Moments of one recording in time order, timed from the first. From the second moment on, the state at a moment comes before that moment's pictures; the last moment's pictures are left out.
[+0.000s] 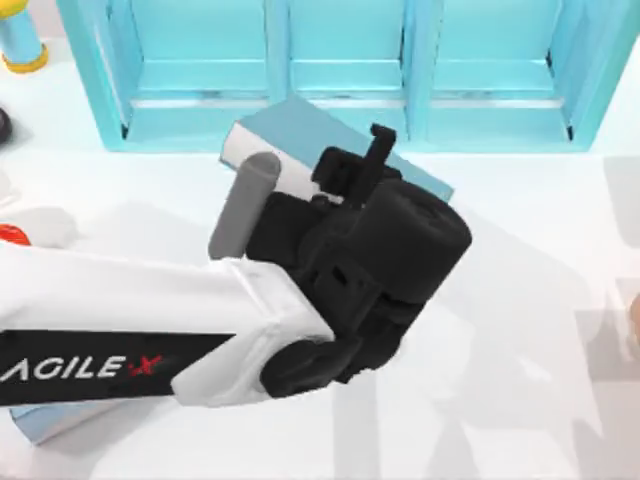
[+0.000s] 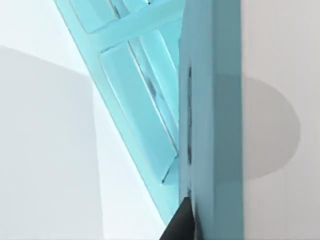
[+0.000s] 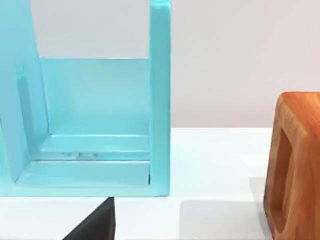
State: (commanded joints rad) left arm -1.01 1.74 0.96 0.19 -0.95 -1.65; right arm 0.00 0.00 0.00 0.00 0.00 0.00
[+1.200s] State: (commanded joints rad) left arm -1.23 1.91 1.01 0.05 -1.22 -2.36; right arm 0.00 0.00 0.00 0.00 0.00 0.00
